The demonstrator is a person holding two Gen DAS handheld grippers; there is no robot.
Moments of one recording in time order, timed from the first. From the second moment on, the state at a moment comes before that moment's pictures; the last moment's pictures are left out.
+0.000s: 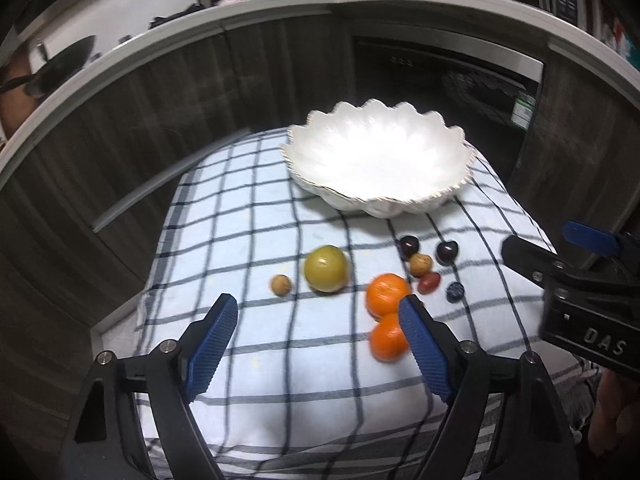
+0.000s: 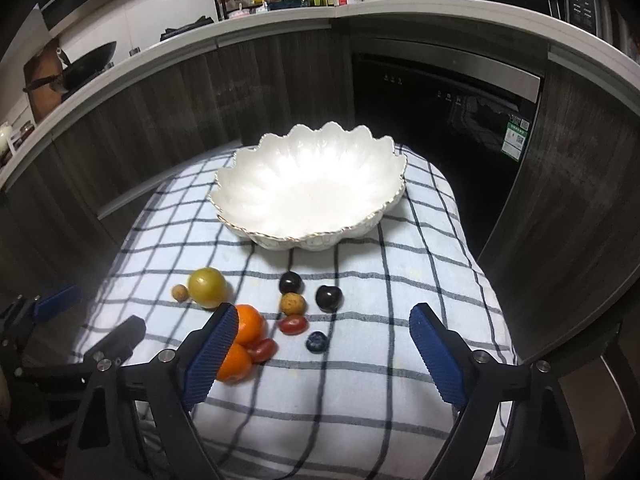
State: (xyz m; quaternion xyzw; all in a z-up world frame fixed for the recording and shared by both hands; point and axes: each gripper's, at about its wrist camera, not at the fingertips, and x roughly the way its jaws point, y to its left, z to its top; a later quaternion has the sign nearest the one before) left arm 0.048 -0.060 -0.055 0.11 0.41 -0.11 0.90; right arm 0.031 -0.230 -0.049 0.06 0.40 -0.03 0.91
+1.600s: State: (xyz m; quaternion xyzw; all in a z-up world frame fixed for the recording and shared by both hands) left arm 0.065 -0.095 -0.139 0.08 0.49 -0.20 0.84; right arm 0.076 -0.230 -0.159 0.02 0.50 0.06 0.87
